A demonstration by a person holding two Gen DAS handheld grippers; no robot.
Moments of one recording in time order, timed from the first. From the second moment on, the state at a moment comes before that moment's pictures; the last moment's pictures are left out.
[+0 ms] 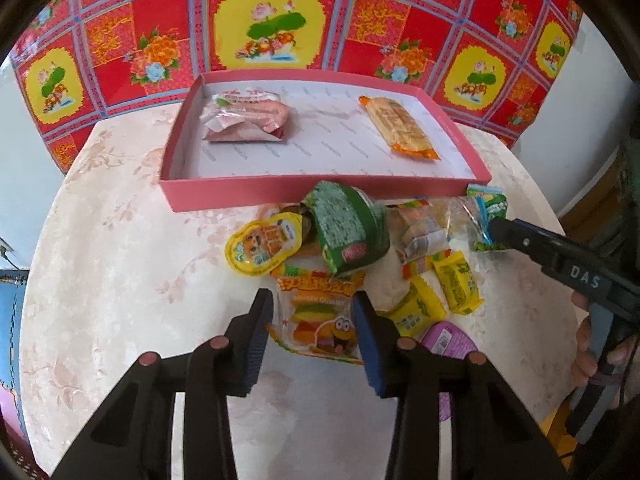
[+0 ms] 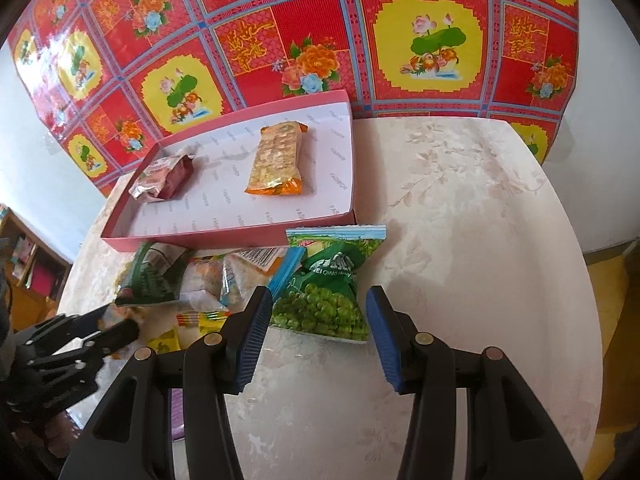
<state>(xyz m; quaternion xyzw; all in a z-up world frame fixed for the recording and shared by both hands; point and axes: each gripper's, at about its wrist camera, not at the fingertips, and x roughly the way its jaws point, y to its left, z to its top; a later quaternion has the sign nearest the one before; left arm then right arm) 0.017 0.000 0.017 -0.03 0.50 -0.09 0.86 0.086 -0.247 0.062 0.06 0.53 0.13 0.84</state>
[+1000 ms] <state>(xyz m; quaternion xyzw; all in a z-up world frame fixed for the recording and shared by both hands) 0.011 0.033 0.041 -0.06 0.48 -0.11 0.87 0.091 -0.234 0.046 0.04 0.55 0.08 0.83</state>
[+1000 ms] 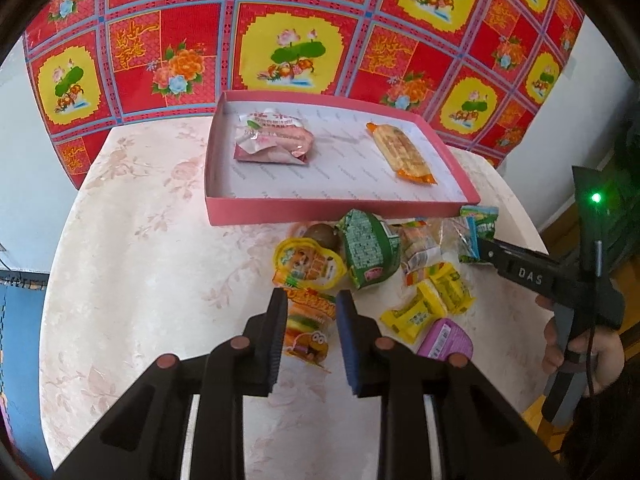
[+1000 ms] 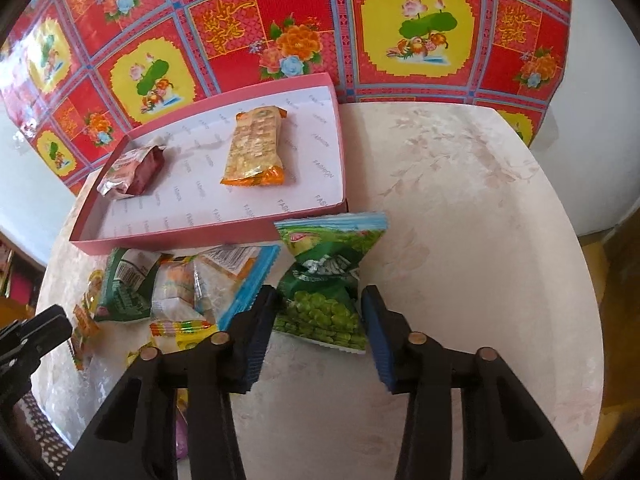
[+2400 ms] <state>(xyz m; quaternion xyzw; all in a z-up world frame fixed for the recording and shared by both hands) 0.010 0.009 0.018 -0.02 0.51 -0.06 0.85 0.071 -0.247 0.066 0.05 0.51 0.14 0.85</state>
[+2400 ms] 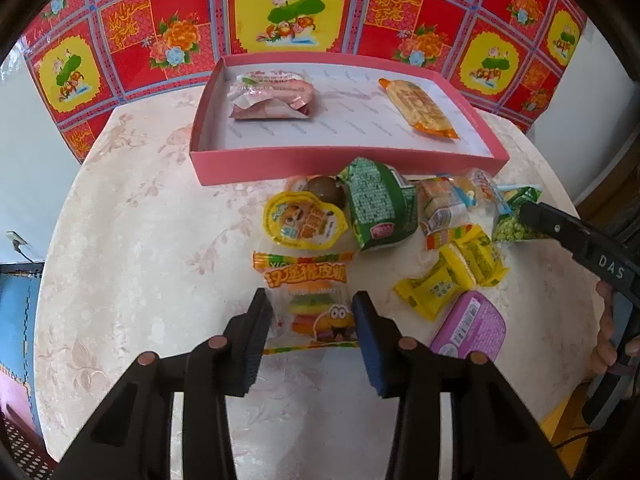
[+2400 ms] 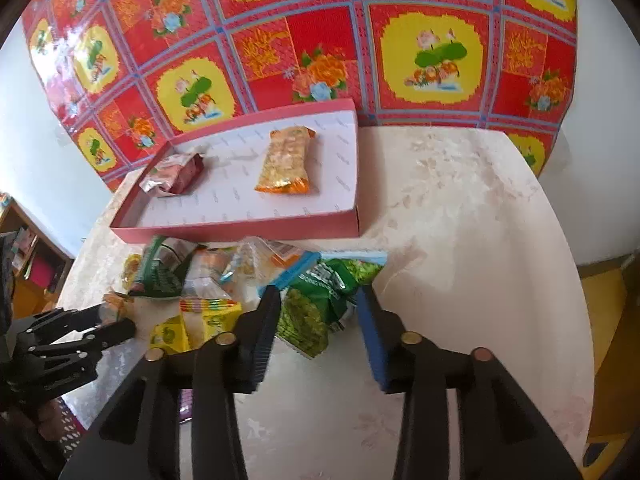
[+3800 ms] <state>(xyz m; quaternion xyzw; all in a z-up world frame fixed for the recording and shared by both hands) 0.046 0.029 0.076 -0.05 0.45 -0.07 0.89 0.082 -0.245 0.106 0.06 0.48 0.15 0.86</state>
